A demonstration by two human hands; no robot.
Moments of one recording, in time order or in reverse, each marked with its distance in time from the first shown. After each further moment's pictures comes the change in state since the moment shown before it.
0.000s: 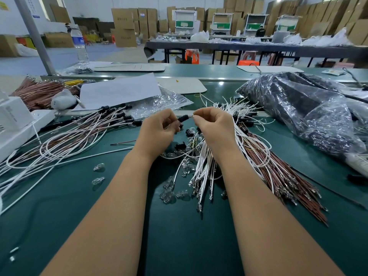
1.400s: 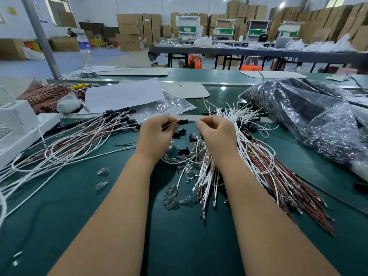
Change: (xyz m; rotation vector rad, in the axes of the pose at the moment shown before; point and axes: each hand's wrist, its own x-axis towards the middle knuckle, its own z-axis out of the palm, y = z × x) left_hand 0.002 0.000 -0.005 0.070 0.124 0.034; right_hand 0.001 0.008 0.003 -0.145 0.023 -0.021
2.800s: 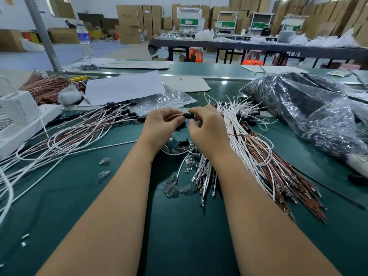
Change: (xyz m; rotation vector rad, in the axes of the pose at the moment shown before) left_hand -0.002 0.013 0.003 -0.348 -0.114 -0.219; right_hand -0.008 -0.009 0.009 -0.413 -0.069 -0.388
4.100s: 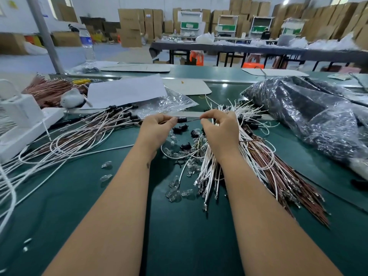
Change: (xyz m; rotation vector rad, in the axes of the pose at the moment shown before) left_hand 0.008 -0.011 -0.012 -0.005 0.106 -0.163; right_hand 0.003 0.011 -0.005 0.297 0.109 0.364
